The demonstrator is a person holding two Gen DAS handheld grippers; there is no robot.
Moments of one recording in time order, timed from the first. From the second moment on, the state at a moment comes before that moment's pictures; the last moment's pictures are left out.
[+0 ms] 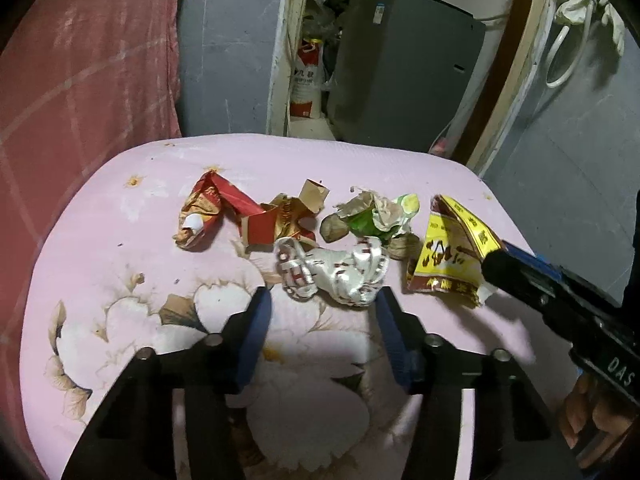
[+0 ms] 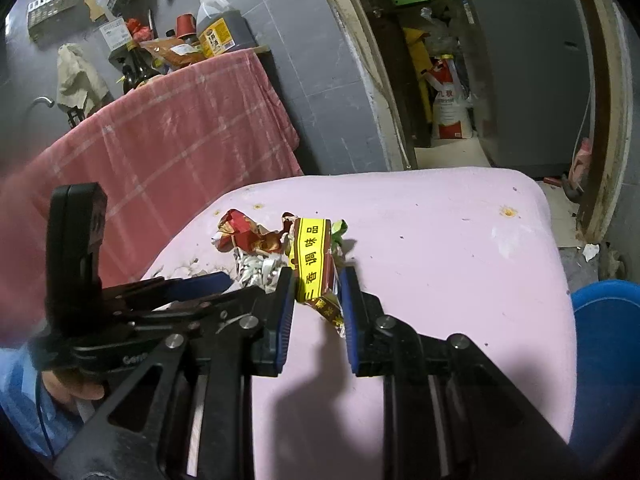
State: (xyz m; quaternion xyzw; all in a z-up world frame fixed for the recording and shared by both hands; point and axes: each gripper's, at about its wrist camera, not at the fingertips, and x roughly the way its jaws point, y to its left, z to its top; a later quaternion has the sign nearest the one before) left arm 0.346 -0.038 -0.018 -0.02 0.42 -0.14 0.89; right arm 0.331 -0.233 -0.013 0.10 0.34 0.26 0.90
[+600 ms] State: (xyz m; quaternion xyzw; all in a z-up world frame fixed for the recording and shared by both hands) left arm 0.345 -0.044 -0.020 -0.02 0.41 -0.15 0.90; right arm 0.324 -0.240 -0.015 0.11 0.33 0.26 0.90
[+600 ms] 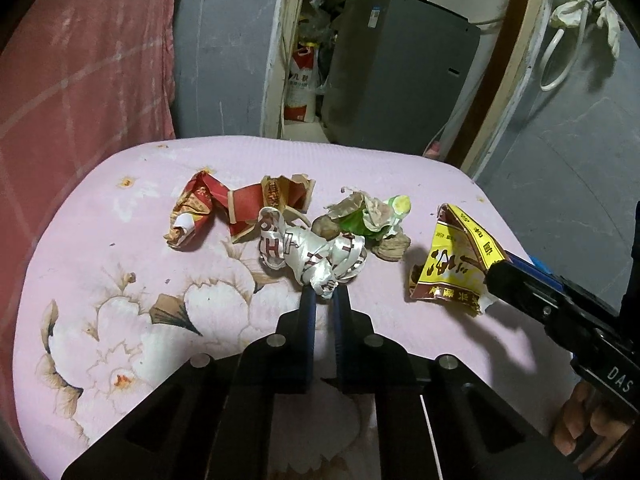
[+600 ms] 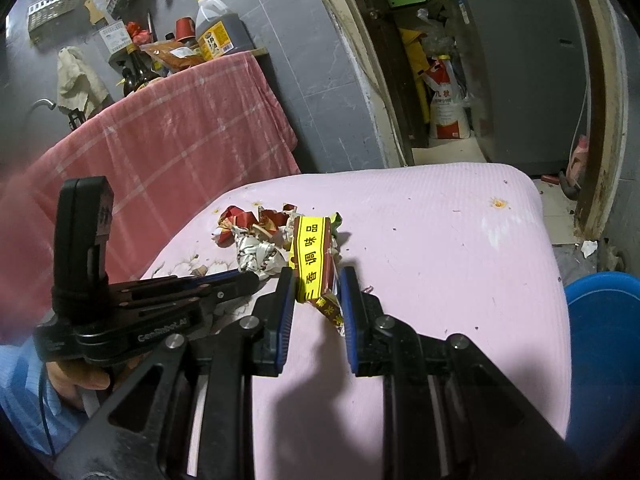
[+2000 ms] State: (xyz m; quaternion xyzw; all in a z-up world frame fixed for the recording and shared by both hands) left arm 0.221 -0.194 0.094 0.00 0.10 -0.26 0.96; right arm 0.174 -0.409 0.072 0.15 0.01 0.03 0.99
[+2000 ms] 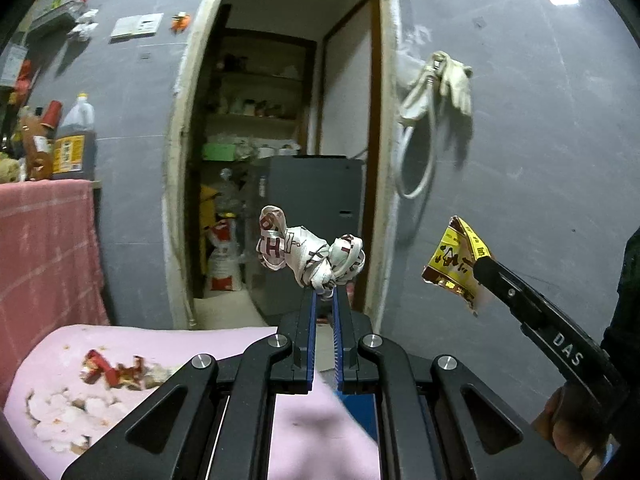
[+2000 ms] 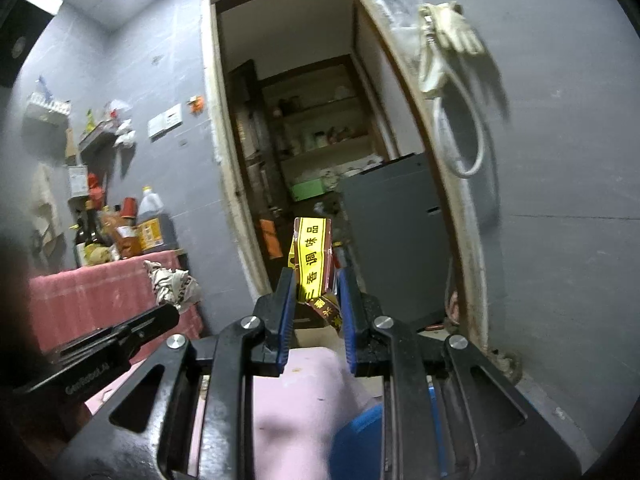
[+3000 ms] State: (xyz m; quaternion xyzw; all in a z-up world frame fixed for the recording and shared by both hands) left arm 0.288 -0.279 0.012 -0.01 0.34 -0.33 0.88; right arm 0.219 -0.491 0.002 0.28 0.20 -0.04 0.94
